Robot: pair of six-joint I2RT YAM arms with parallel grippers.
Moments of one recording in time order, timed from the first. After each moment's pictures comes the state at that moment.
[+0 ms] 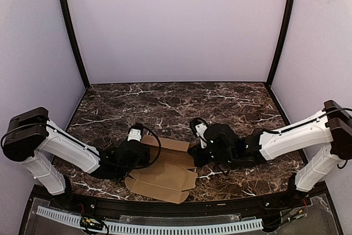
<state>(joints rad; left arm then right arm) -1.10 1.59 0.50 0.42 -0.71 -0.56 1.16 1.51 0.74 0.10 0.21 0.52</state>
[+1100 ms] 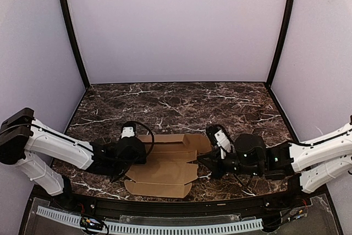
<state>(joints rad) -1.11 1.49 0.56 0.12 -0.69 -0.83 1.27 1.20 0.53 0.19 0.21 0.47</state>
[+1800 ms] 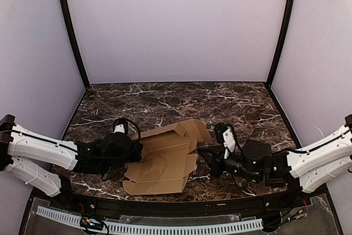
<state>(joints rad) -1.09 1.27 0.50 0.08 -0.53 -1.00 1.34 1.18 0.39 0.54 0.41 0.40</state>
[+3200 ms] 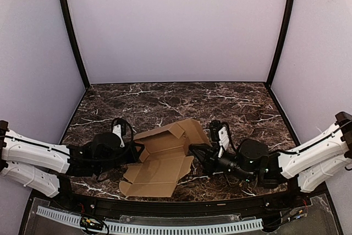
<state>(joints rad) -1.08 1.17 0.41 0.21 -0.39 -0.96 1.35 1.34 0.42 0.81 0.36 0.37</state>
